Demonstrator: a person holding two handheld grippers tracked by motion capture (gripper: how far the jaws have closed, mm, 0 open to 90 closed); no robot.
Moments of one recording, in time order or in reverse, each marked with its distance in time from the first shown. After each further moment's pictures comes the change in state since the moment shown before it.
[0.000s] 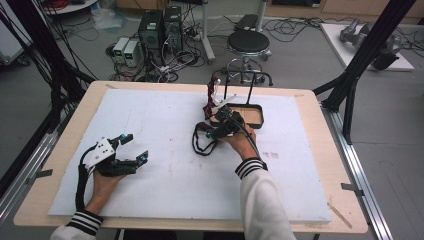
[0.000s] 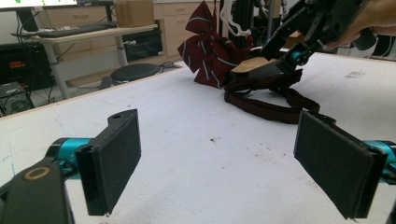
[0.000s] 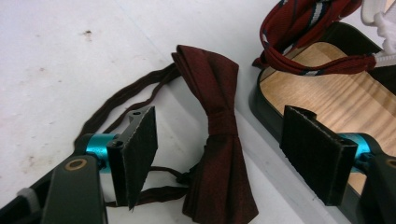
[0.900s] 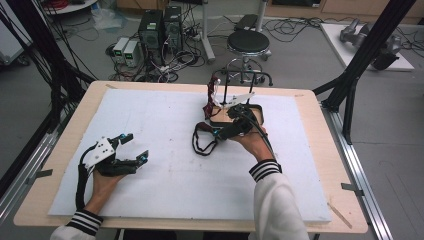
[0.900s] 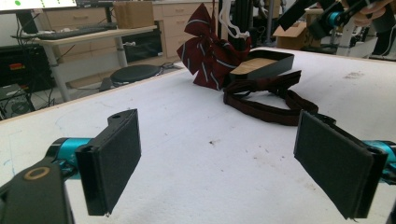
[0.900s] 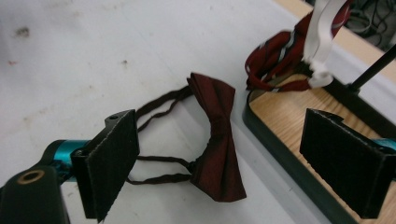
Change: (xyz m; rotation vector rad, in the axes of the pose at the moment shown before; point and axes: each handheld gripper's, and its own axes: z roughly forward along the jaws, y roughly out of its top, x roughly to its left) left arm -0.001 0.002 0.000 -0.003 -0.002 0.004; right arm -0.005 -0.009 -0.048 -0.156 0.045 -0.028
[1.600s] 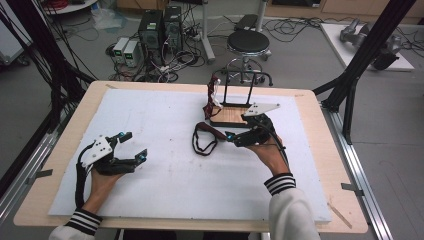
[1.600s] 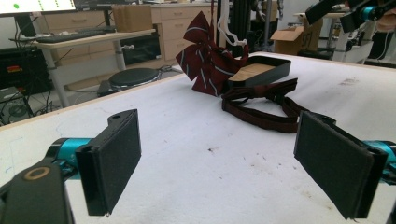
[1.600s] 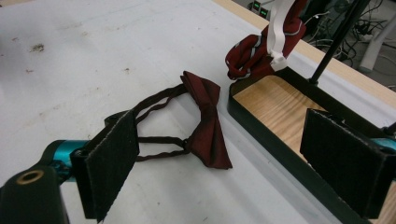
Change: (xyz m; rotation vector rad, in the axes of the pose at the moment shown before) left arm 0.002 0.008 -0.003 -0.008 -0.009 -0.002; right arm 0.002 -0.035 -0.045 -0.142 -0.045 0.011
